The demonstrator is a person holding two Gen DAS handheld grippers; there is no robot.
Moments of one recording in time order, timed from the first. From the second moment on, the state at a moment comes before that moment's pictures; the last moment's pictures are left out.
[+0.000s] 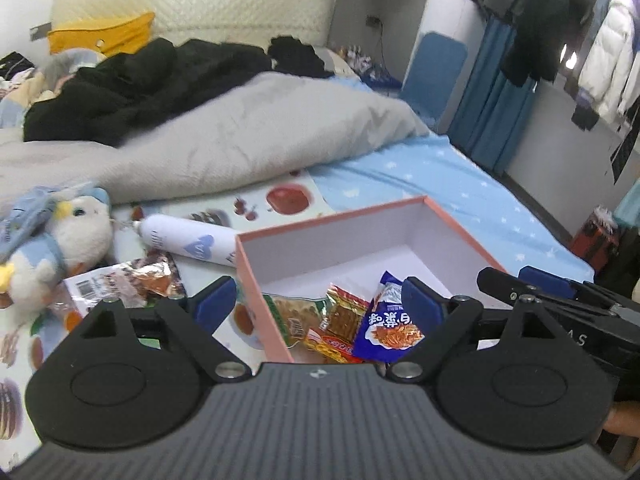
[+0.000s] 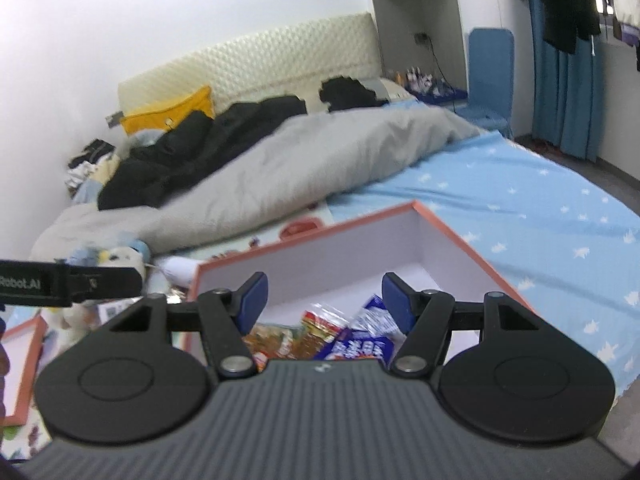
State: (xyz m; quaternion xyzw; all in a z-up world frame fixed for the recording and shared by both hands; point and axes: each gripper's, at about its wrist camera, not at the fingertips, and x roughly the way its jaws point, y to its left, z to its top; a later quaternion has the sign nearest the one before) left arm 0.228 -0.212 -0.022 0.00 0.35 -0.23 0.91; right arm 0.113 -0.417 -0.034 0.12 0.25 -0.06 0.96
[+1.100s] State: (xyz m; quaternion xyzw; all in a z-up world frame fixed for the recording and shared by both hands) left arm 0.118 -0.032 -0.028 -0.03 0.32 -0.14 0.93; right arm 0.064 -0.267 -0.030 0.10 0.25 0.07 0.96
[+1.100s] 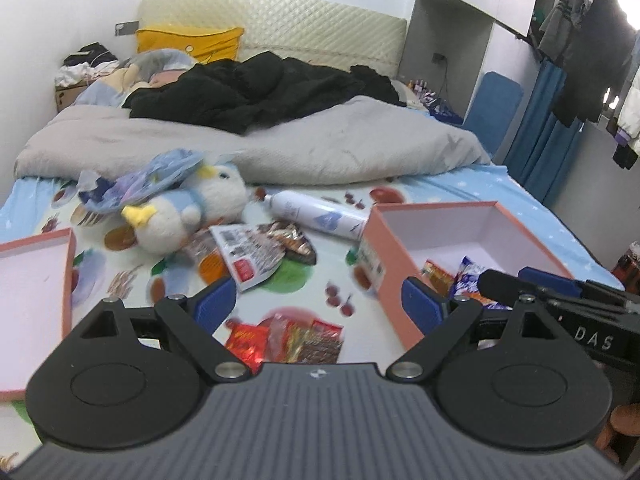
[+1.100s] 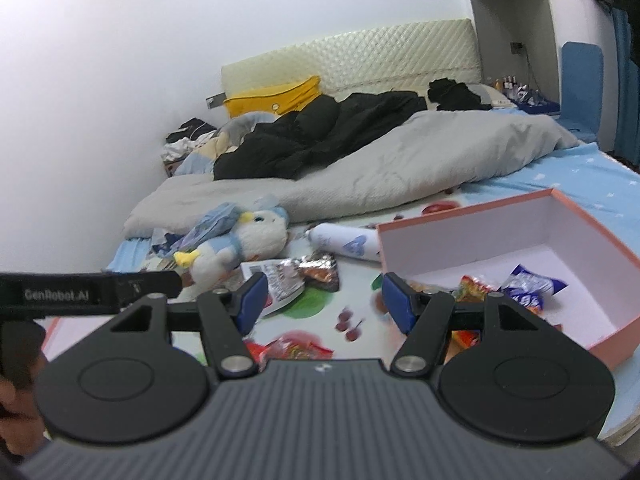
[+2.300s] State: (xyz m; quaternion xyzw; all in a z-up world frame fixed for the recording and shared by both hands) left arm 0.154 0.053 -0.161 -0.07 0.42 -0.09 0.90; right arm 0.090 -0.199 -0.141 0.11 0.36 0.12 0.92
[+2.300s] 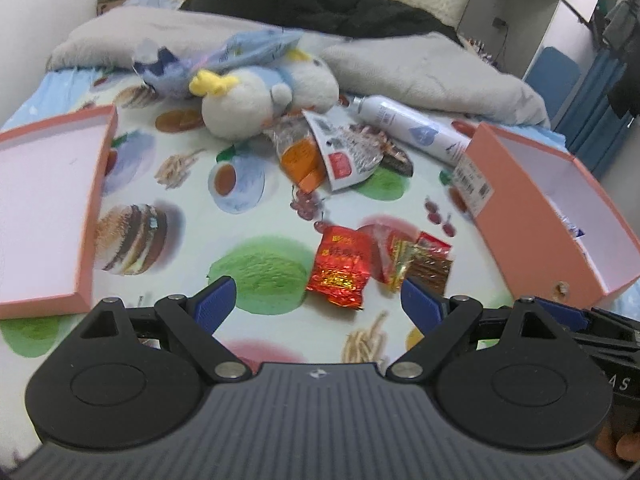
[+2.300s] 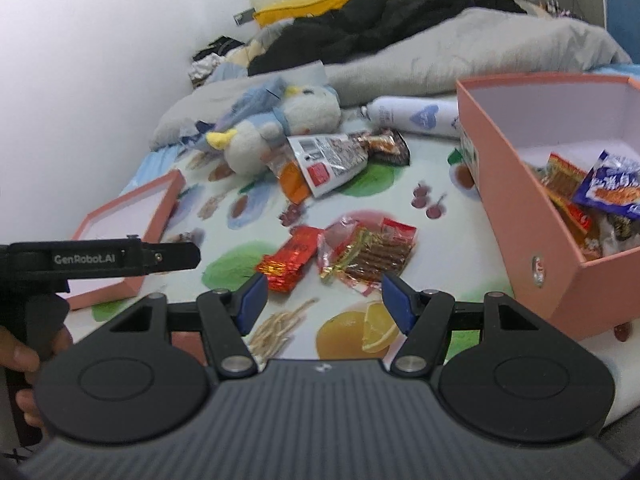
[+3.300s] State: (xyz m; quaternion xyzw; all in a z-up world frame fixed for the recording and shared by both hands) left arm 0.229 0.004 -0.250 0.03 0.43 -0.15 0.89; right arm 0.204 -0.214 -0.223 0.14 0.40 0.12 0.90
